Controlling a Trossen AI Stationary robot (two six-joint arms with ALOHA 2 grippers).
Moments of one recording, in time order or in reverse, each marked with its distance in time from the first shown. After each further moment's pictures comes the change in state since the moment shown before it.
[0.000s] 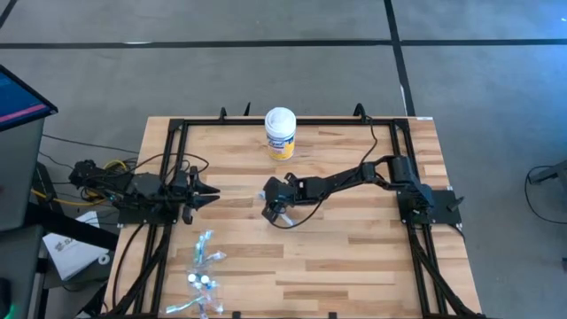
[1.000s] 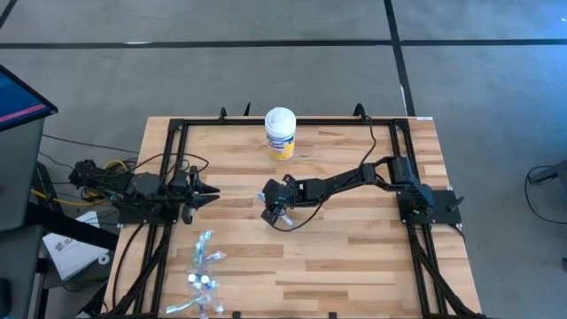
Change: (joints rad) left arm 0.000 0.000 0.000 0.021 0.000 -0.001; right arm 0.010 0.002 0.000 0.026 -0.010 -0.024
